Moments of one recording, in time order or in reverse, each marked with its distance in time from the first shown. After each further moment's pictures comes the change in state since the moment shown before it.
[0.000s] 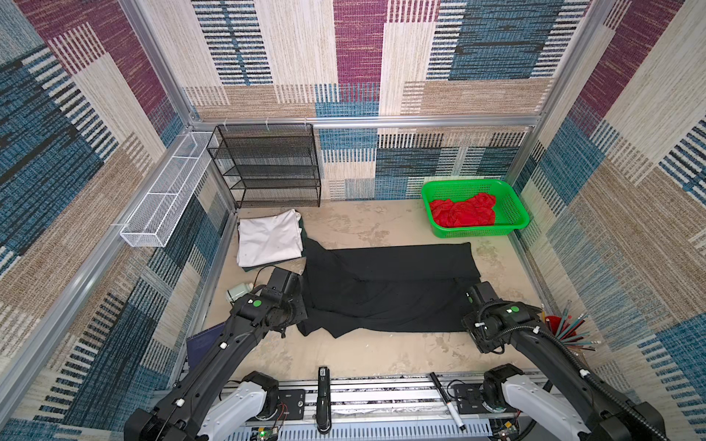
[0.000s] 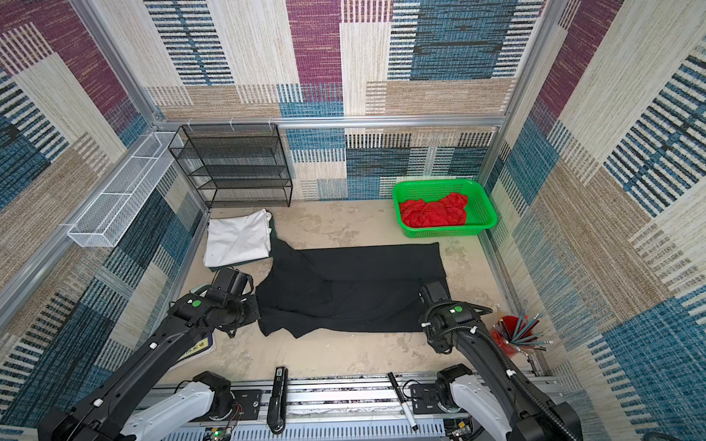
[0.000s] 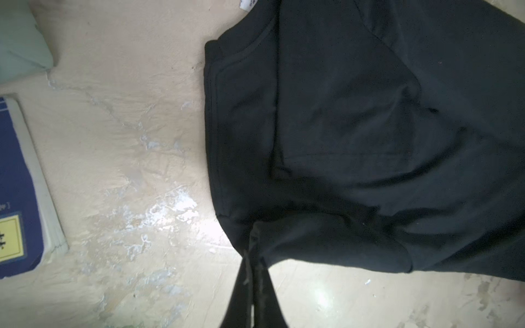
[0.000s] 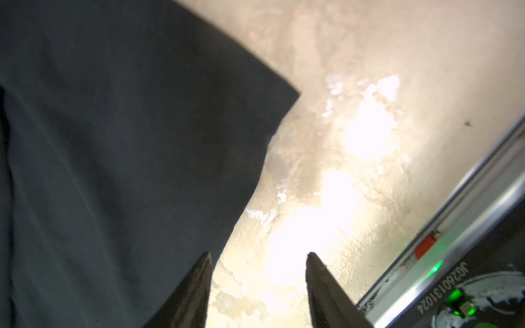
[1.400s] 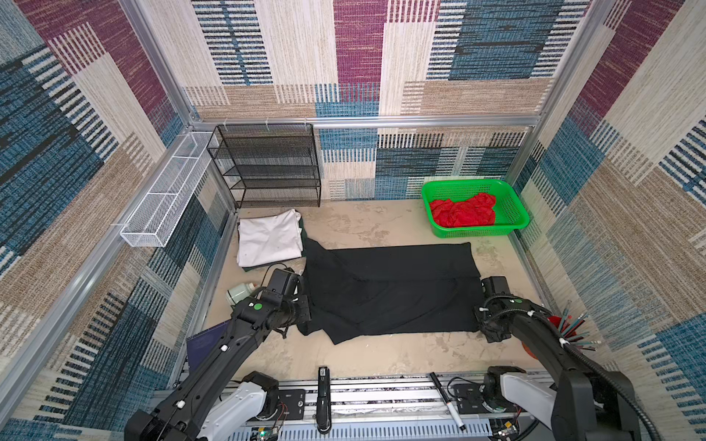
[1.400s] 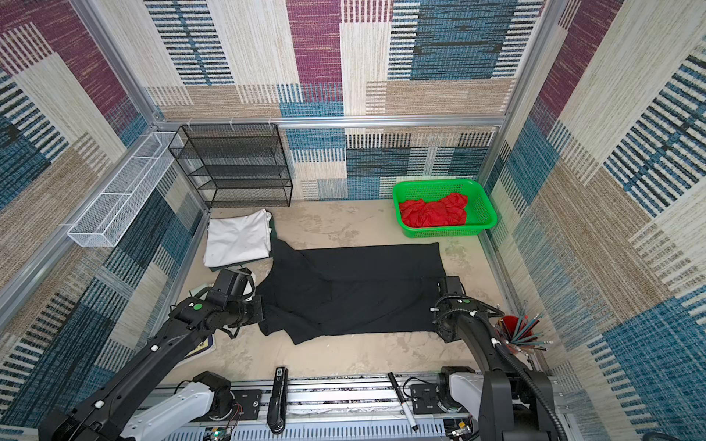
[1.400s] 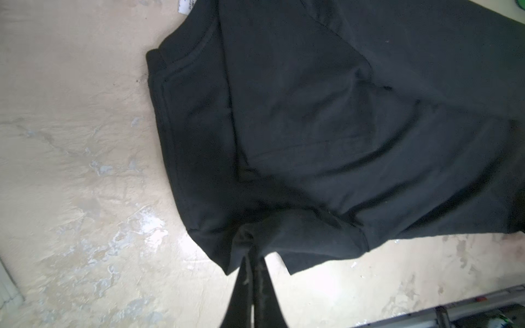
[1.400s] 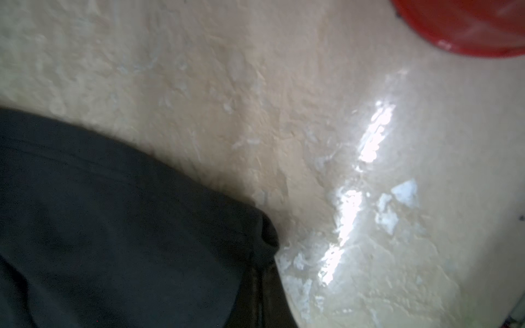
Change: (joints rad) left arm -0.006 -0.034 -0.035 0.077 0.101 0.085; right arm -0.285 0.157 -0.055 0.281 0.001 -0.107
